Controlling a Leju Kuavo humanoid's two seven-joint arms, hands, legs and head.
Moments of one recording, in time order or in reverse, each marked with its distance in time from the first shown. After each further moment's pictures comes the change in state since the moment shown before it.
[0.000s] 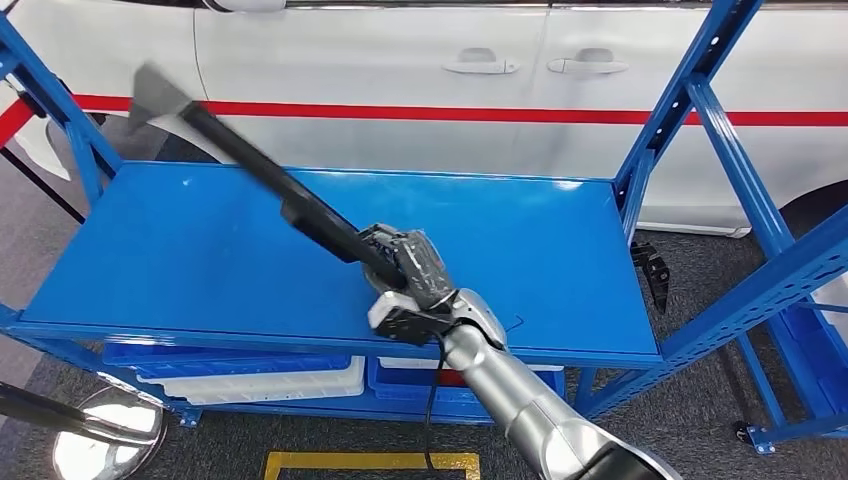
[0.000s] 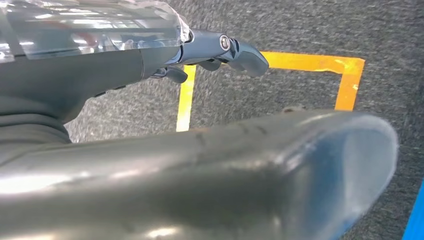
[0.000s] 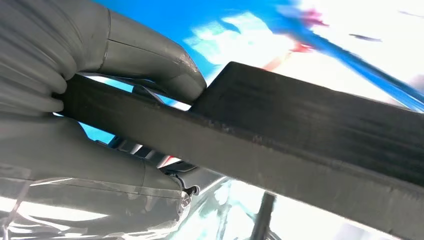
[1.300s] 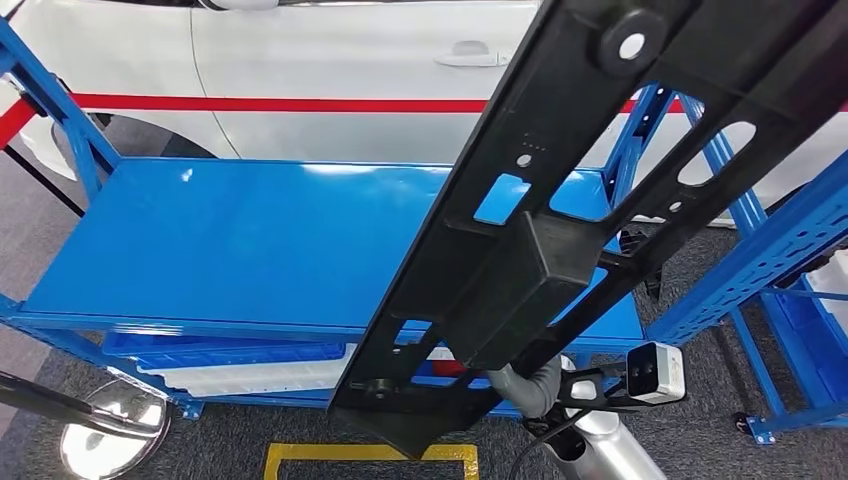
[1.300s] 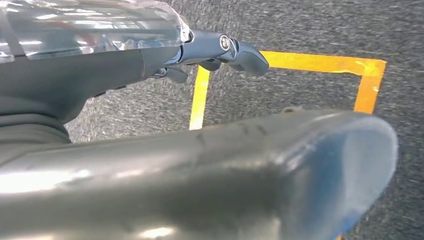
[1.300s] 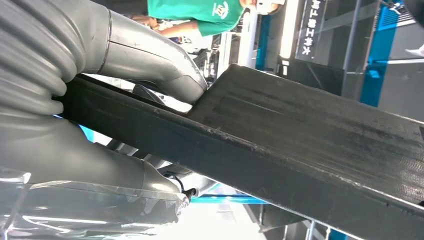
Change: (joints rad) left arm 0.000 0.012 0.000 0.001 0.017 0.010 0.023; right arm 0.376 -0.322 0.014 -0.792 -0.829 0.850 -0.042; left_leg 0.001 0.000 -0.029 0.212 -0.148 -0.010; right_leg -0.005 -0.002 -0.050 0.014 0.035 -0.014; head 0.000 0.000
